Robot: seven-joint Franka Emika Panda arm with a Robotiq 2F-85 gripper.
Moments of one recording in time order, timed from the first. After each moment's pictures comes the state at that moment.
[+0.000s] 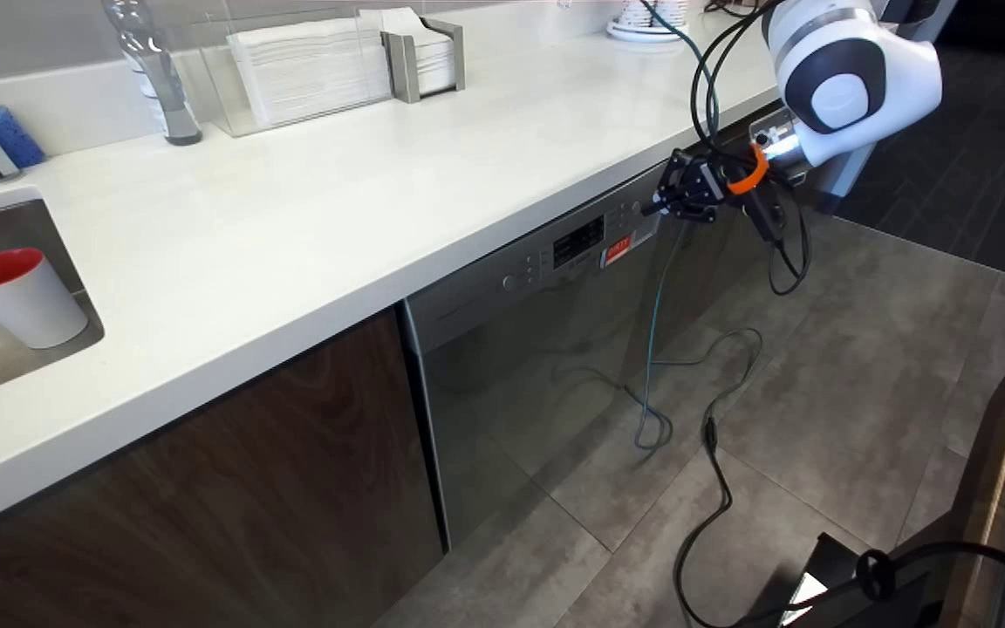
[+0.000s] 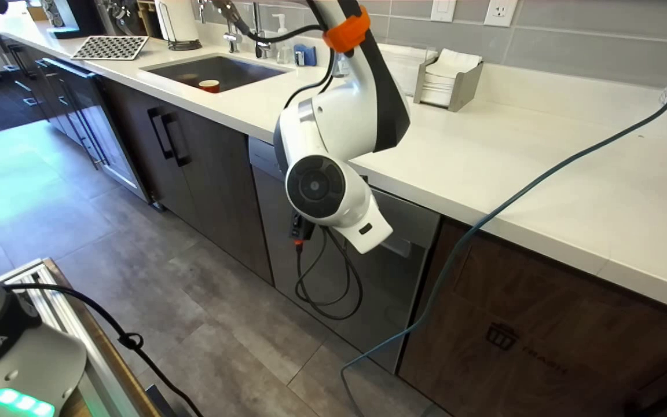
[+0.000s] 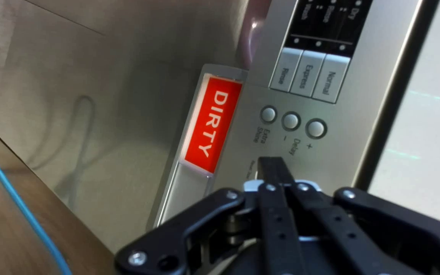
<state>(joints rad) -0.08 0.52 -0.27 -2.25 2.13 2.46 -1.15</state>
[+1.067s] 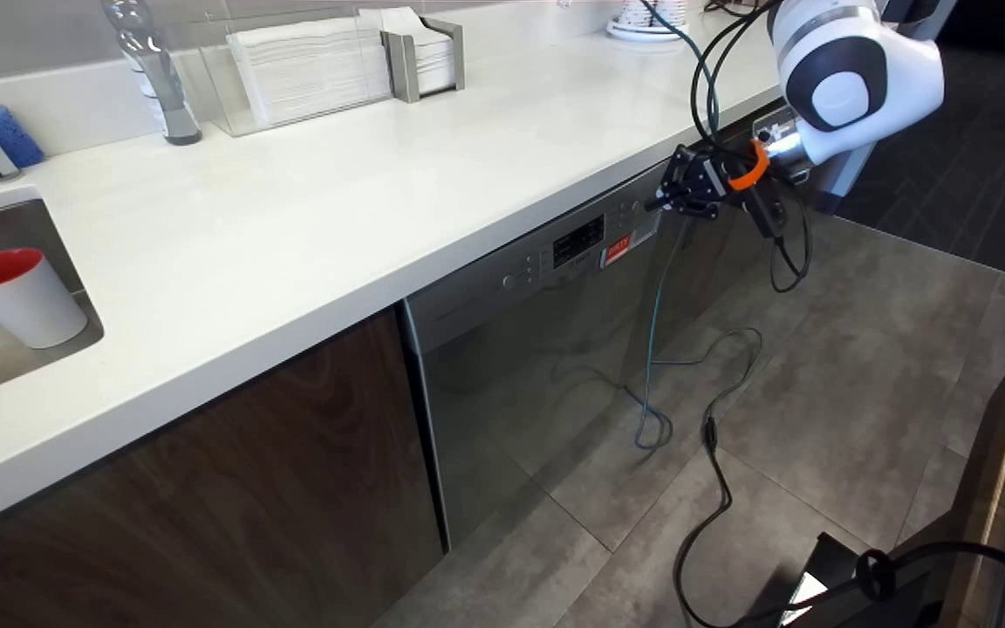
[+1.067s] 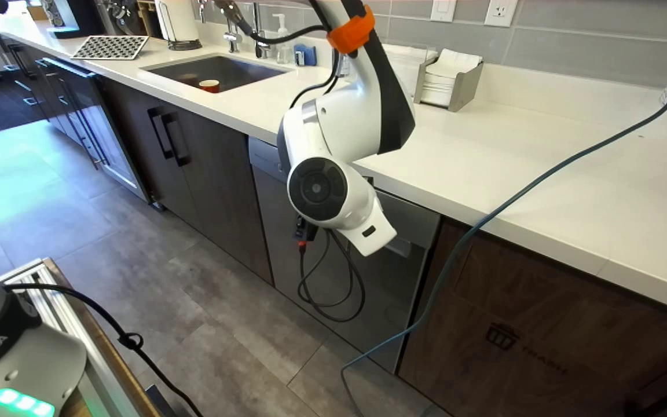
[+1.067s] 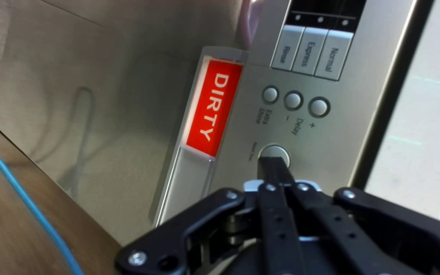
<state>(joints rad) -0.08 0.53 -0.28 -2.25 2.15 2.45 -1.15</state>
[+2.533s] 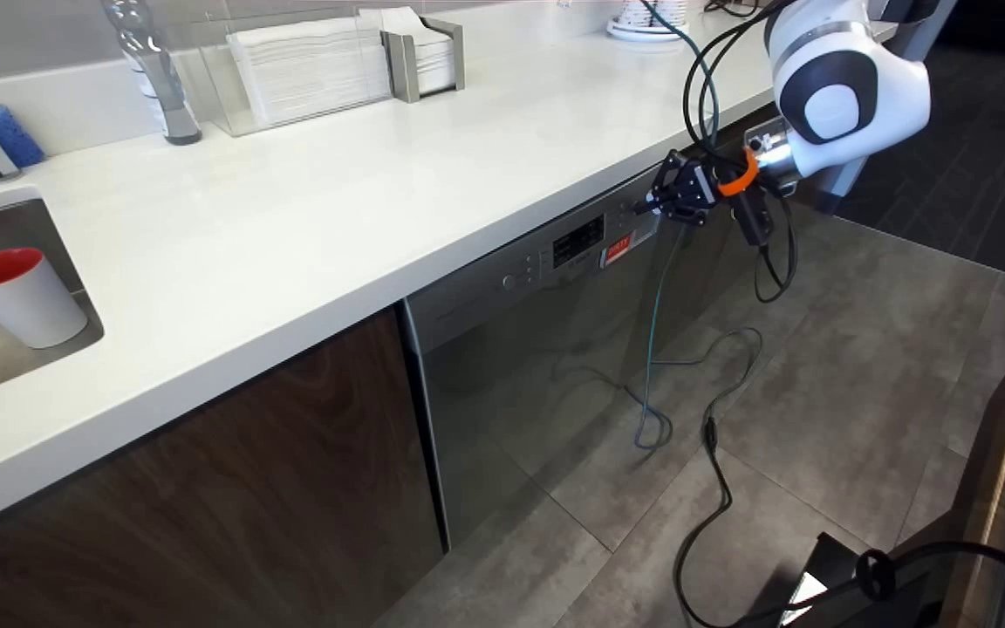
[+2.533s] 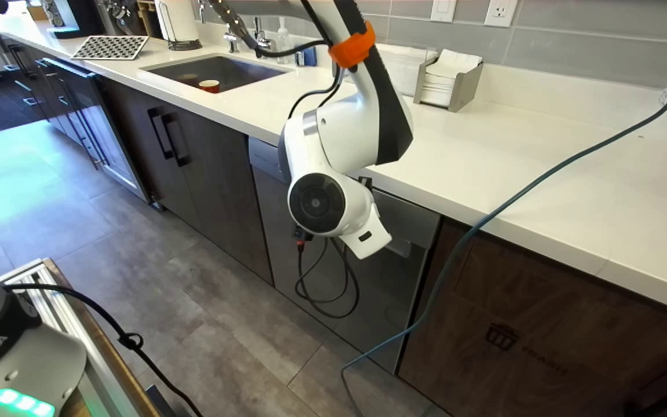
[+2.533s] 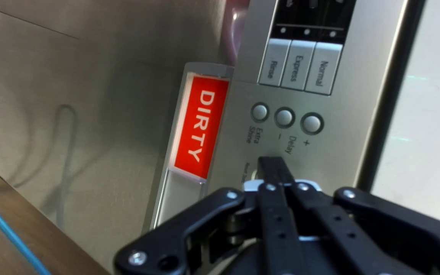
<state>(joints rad) -0.08 0.56 -0.28 -2.23 2.20 2.38 -1.14</state>
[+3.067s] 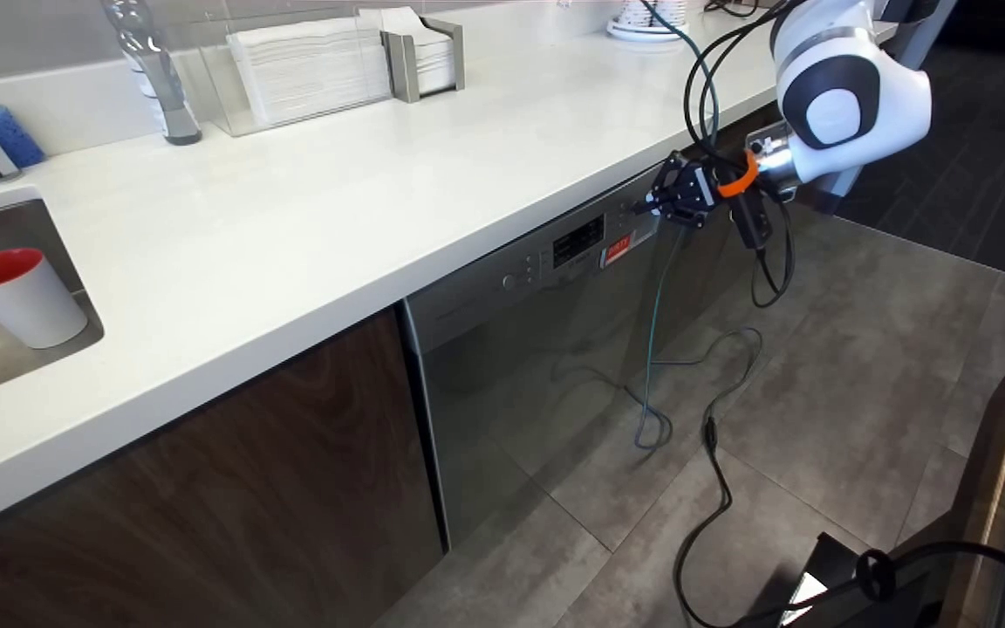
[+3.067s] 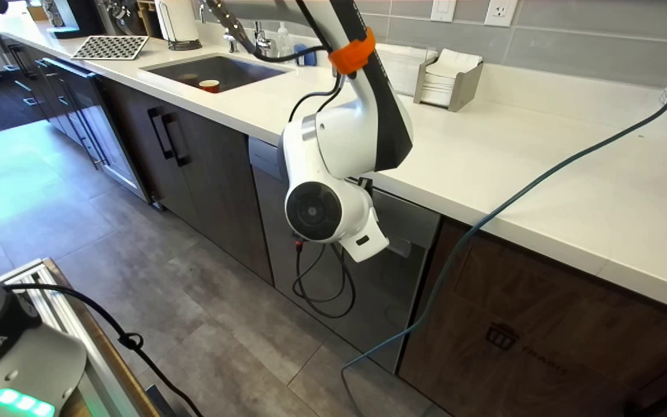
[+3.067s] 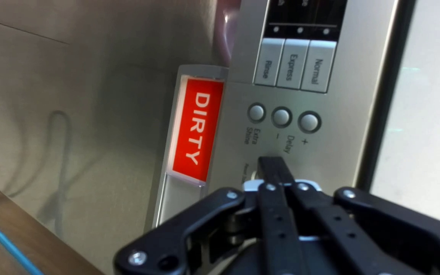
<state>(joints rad) -0.08 0.57 -0.28 -2.24 2.23 2.34 -1.13</state>
